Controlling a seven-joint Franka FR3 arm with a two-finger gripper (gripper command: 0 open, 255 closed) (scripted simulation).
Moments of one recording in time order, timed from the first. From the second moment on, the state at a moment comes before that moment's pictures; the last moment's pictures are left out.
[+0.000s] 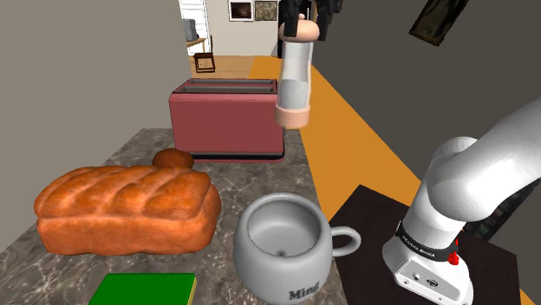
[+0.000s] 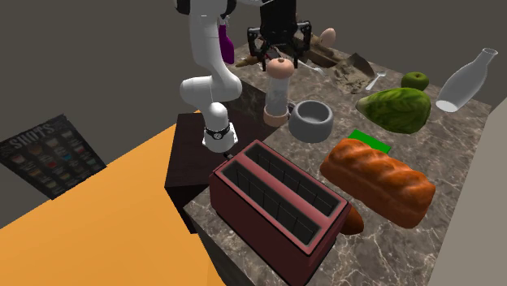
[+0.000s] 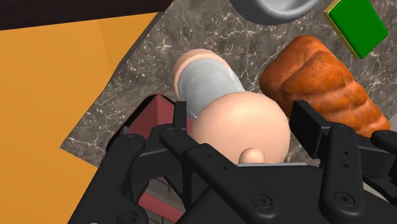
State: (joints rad) arm 0.06 -0.52 0.30 -1.71 0.27 1.25 0.52
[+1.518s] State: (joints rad) arm 0.12 -0.53 0.59 -1.57 0.41 1.22 0.92
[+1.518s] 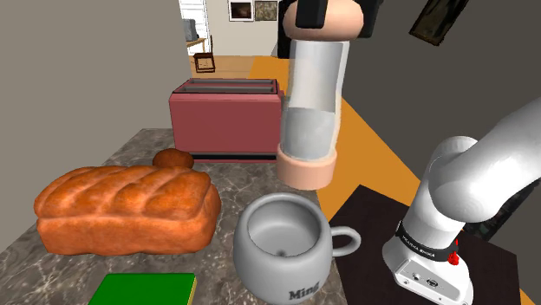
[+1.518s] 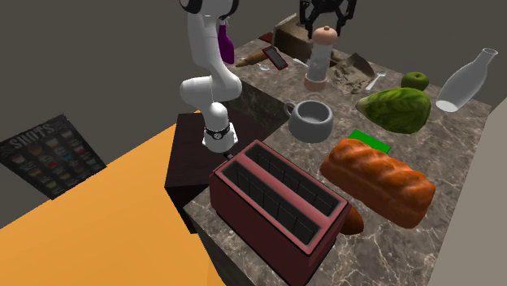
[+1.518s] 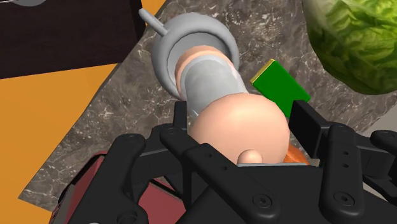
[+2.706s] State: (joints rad) arm 0.16 -0.69 0.58 -1.94 0.46 1.42 0.84
